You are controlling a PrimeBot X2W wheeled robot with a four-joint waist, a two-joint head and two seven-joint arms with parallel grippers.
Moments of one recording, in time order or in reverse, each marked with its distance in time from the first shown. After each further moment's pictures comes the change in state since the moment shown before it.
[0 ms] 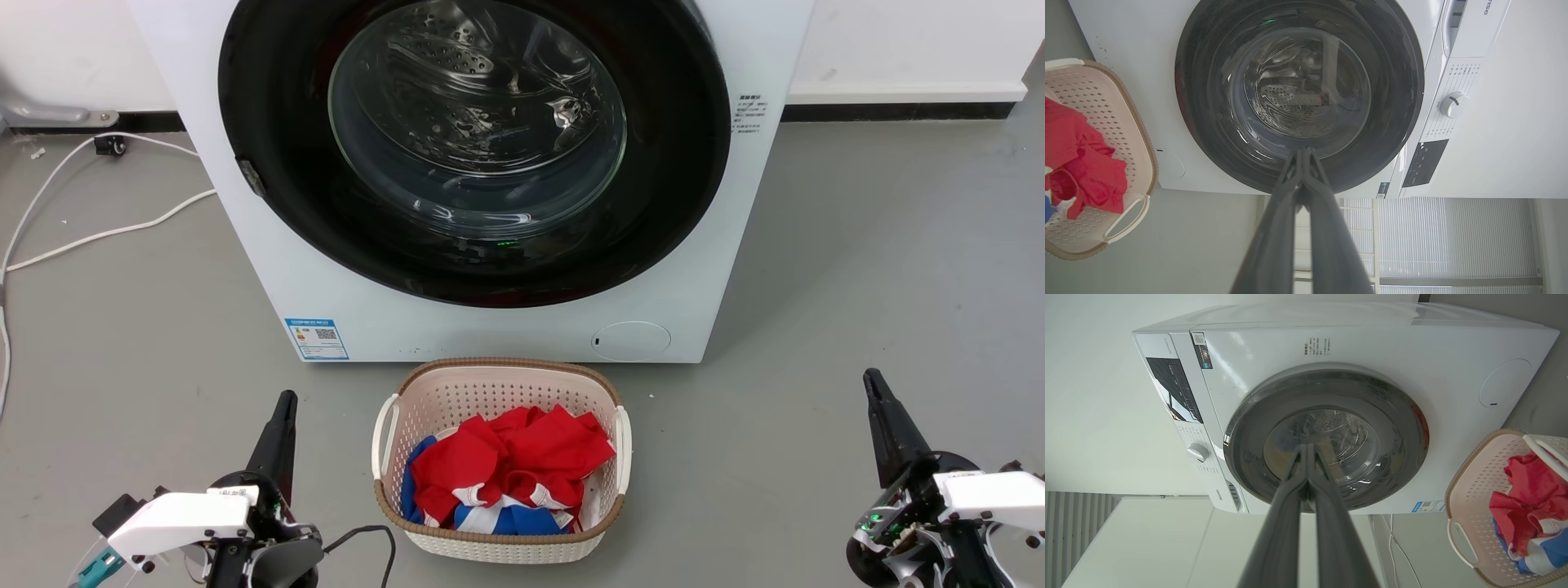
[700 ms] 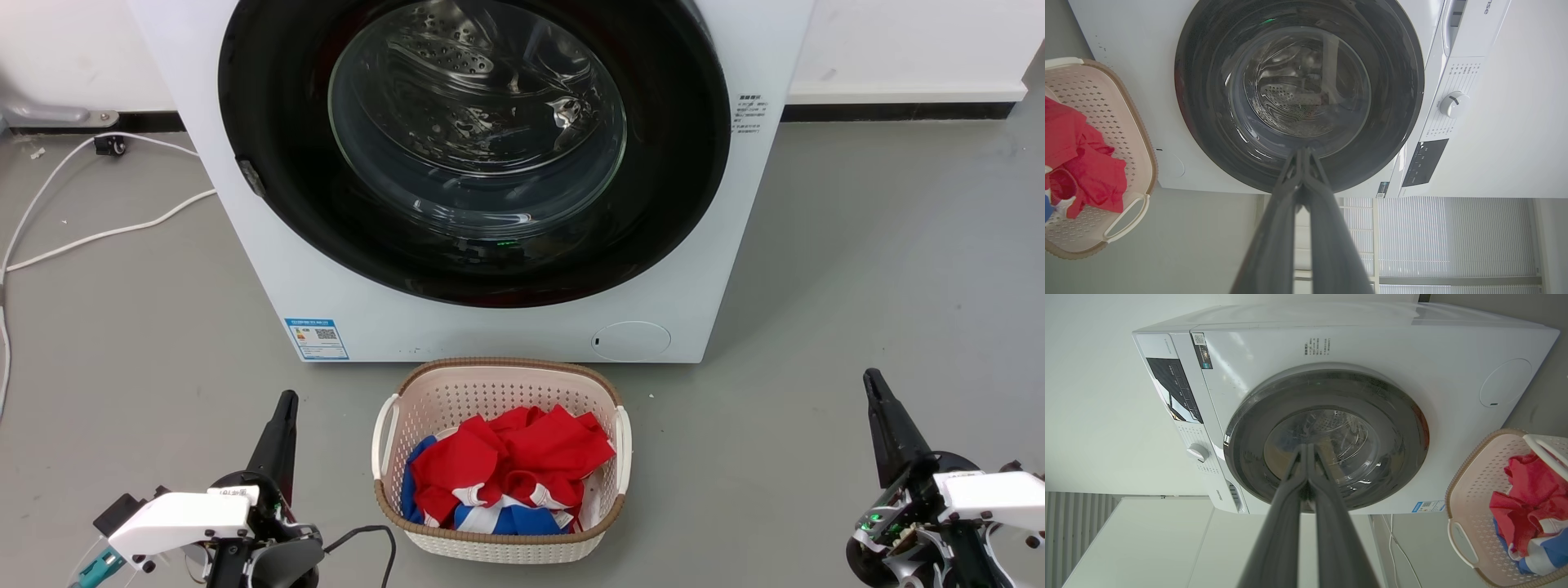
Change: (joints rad) left arm 0.000 -0.001 0.001 0.000 0.000 0.000 0.004; right arm 0.000 0.001 -0.001 0.000 0.000 0.000 0.000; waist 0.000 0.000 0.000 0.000
